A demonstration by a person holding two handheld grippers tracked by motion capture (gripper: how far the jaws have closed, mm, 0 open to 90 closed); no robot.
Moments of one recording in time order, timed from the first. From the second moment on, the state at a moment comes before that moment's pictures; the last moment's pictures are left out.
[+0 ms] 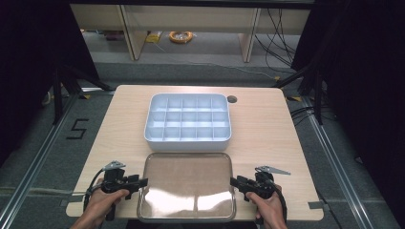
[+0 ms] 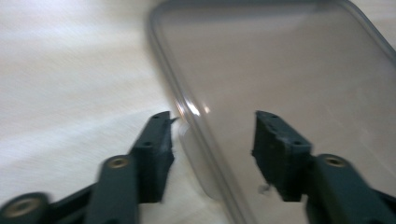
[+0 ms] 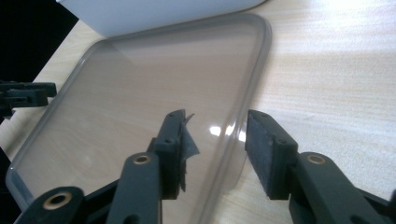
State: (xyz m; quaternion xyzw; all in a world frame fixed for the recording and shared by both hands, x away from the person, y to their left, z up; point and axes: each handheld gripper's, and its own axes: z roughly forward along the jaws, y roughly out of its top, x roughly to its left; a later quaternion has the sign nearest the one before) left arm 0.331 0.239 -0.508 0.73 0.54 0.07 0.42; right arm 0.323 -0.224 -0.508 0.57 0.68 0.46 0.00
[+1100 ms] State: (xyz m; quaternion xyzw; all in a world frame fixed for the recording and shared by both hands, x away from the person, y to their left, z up) left arm 0.326 0.235 -0.495 0.73 0.48 0.10 0.47; right arm 0.323 -0.231 -0.488 0.48 0.69 0.53 0.09
